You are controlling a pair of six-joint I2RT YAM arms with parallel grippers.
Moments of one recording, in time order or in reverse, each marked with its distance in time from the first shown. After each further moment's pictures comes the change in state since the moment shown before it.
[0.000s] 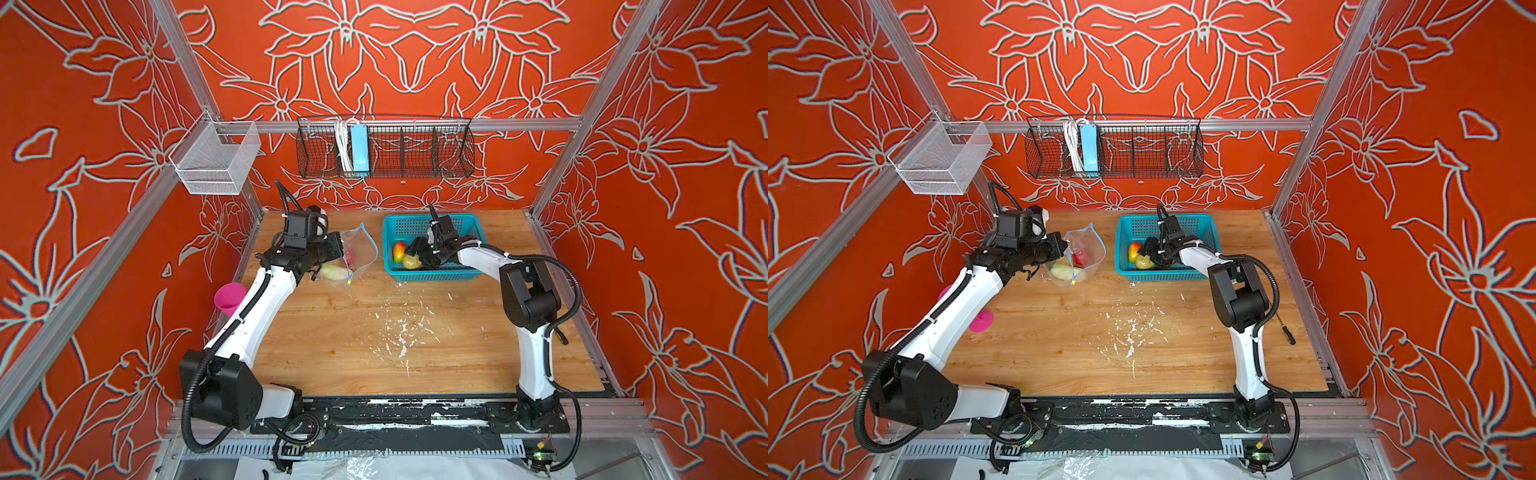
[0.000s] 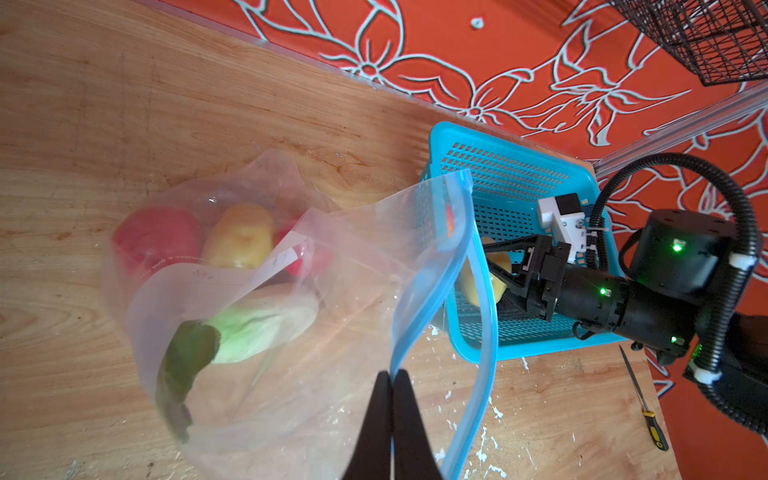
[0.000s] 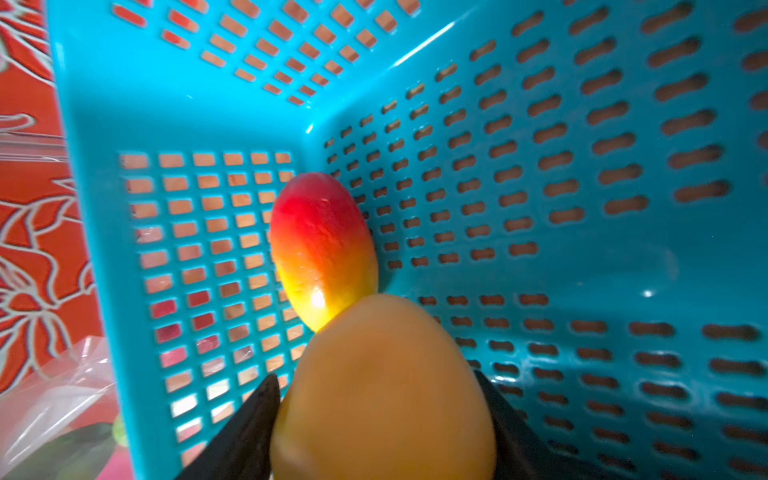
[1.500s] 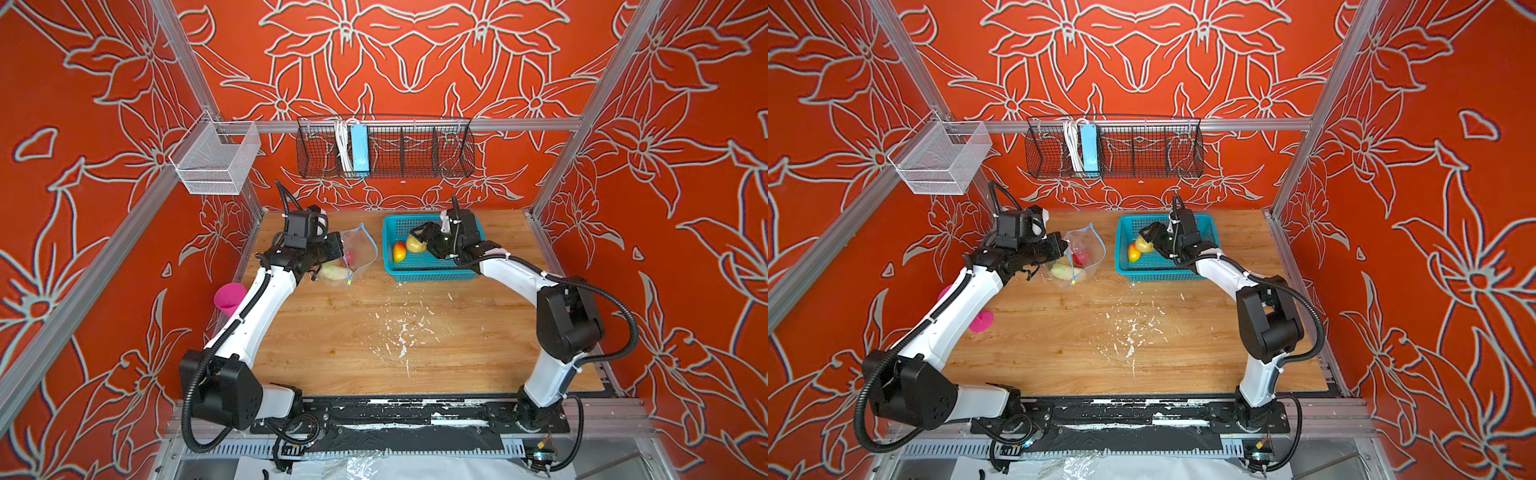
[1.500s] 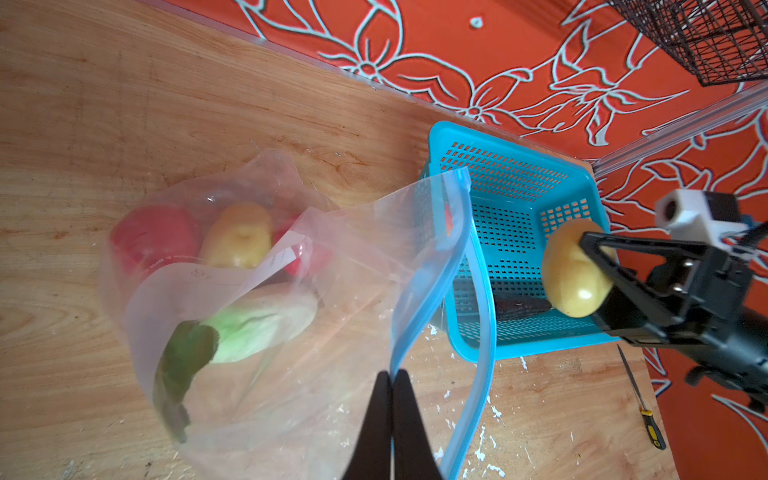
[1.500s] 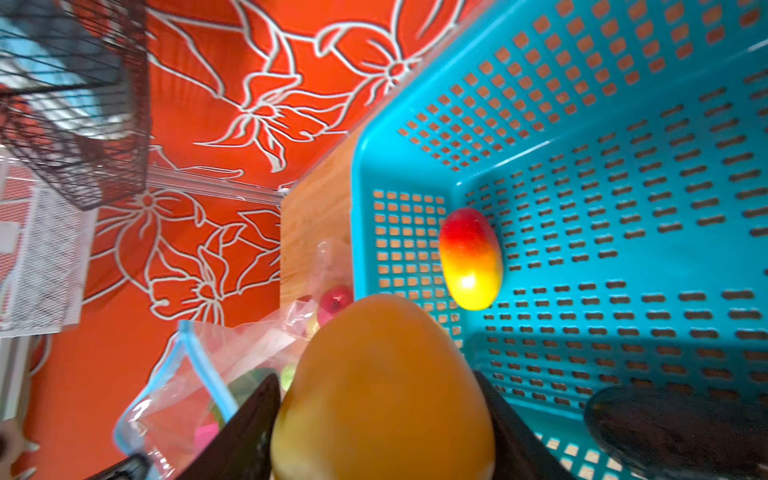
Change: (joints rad) left arm 0.000 0.000 0.000 0.000 0.004 -0.002; right arm 0.001 -0.332 -0.225 0.248 0.003 0.098
